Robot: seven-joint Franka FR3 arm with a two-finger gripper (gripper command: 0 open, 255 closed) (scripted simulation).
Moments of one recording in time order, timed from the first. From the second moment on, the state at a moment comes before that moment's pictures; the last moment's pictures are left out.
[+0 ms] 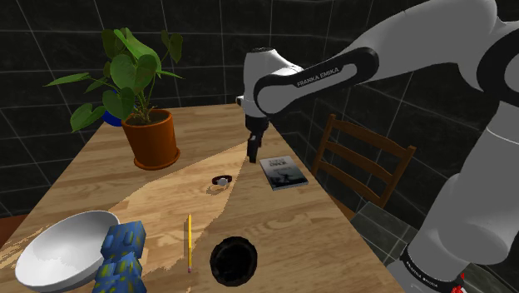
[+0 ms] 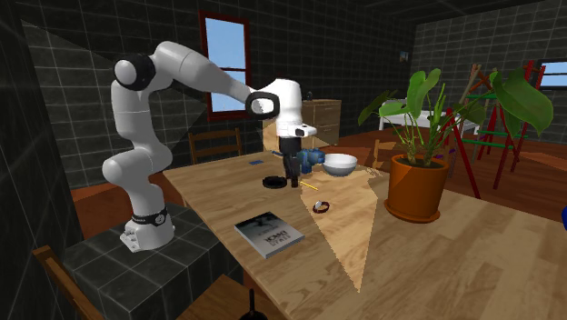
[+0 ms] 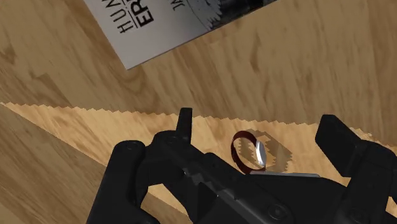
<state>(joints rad) 0.15 0.02 0.22 -2.02 -0.07 2.10 -0.28</state>
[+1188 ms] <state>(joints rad) 0.27 0.45 0.27 -1.69 -0.21 2.22 -0.31</state>
